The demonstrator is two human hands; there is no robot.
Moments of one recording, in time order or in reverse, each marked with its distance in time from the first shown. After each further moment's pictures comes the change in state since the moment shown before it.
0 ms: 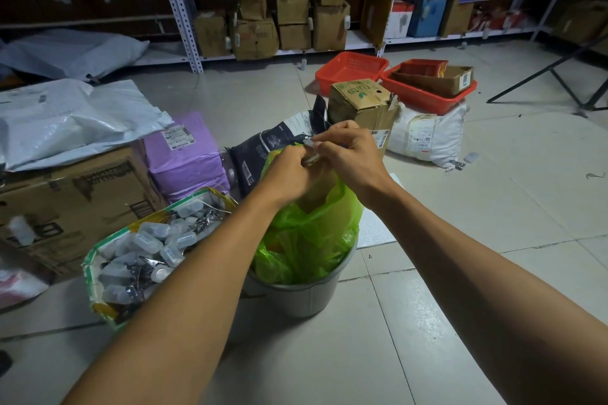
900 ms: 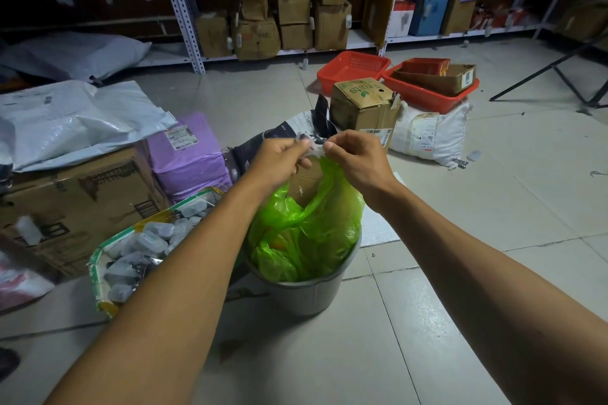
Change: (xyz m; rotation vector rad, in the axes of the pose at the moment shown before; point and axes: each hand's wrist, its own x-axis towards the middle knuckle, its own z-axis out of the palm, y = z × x) left_hand 0.000 -0.005 -0.022 -0.275 0.084 -0.085; right_hand -0.002 0.022 -0.004 0.097 -0.031 0.062
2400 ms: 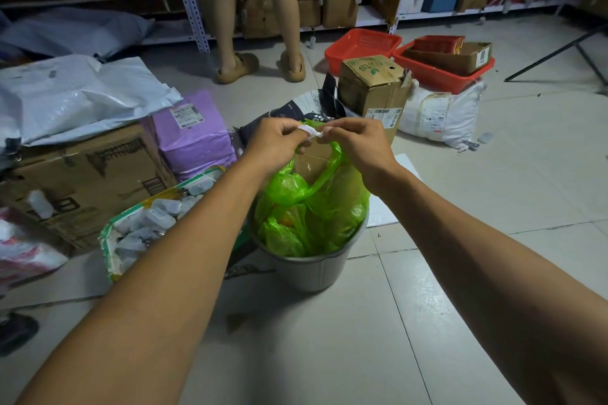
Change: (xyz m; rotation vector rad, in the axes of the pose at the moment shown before) left_hand -0.012 -0.003 -0.007 0.058 0.049 0.015; right_hand -0.006 0.002 0.013 0.065 0.013 0.112
